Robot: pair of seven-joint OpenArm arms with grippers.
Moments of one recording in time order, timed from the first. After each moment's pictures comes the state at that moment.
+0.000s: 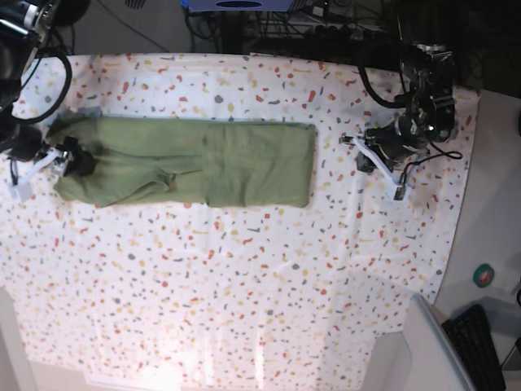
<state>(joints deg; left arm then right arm) 4.4 -9.9 -11.9 70.7 -13.7 -25.4 36.4 3.3 17.2 30.8 52.5 34.0 40.0 -54.6</state>
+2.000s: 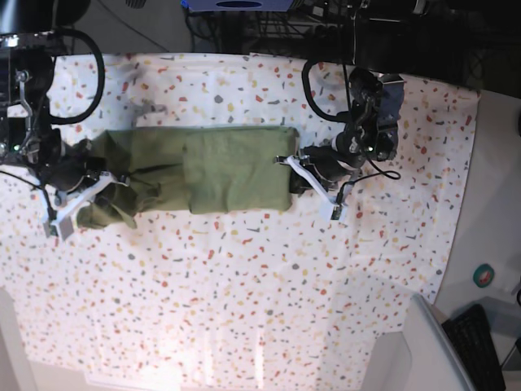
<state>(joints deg) -3.1 -3.0 -3.2 58.8 -14.9 -25.3 26.2 -7.4 16.8 1.6 98.4 33.7 -1.3 -54.9</state>
